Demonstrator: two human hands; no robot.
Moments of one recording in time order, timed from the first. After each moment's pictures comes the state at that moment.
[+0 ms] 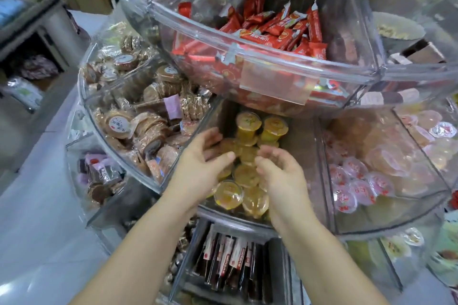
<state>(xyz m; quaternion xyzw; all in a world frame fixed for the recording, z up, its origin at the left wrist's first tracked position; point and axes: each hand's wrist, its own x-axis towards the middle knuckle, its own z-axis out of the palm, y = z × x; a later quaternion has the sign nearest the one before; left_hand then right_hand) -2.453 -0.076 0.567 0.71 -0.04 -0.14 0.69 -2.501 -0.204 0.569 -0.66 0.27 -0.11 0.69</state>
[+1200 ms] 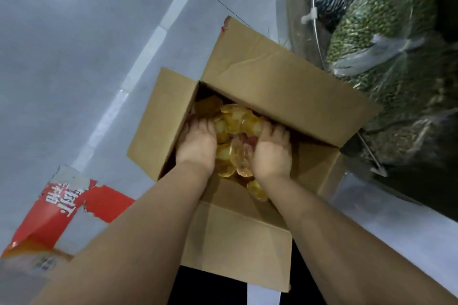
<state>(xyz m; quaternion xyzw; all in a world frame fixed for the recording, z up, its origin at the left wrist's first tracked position) -2.709 0.191 -0.163 0.91 0.08 -0.40 0.06 -2.680 0.059 -0.157 -0.95 -0.04 0.32 -0.04</state>
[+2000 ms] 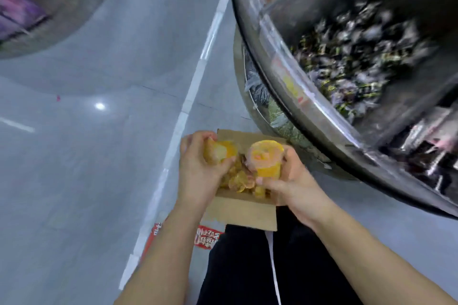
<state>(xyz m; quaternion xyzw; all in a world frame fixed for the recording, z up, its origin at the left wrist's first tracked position) -2.662 0.222 0.293 0.83 0.22 -0.05 0.52 -2.655 0.050 0.314 -0.60 0.18 0.35 0.70</state>
